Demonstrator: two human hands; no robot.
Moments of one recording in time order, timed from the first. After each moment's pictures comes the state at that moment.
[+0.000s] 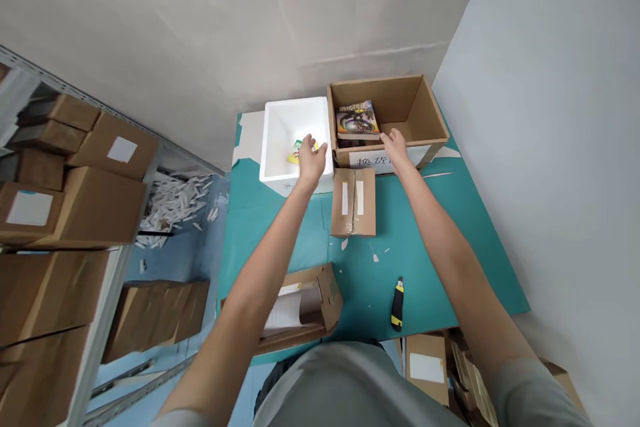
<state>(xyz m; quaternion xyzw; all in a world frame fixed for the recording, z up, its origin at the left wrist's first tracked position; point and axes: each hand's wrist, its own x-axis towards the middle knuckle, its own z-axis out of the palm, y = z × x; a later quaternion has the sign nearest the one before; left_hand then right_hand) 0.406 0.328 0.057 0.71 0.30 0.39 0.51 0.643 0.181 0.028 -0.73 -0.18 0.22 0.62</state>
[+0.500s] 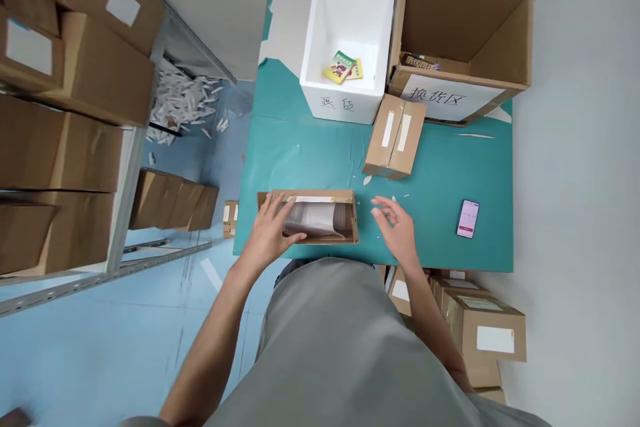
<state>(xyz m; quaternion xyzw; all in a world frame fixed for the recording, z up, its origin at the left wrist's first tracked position) -0.020 0.121 0.036 0.87 0.39 0.08 0.30 0.272 -0.063 0.045 -0.73 -0.28 0.33 0.52</state>
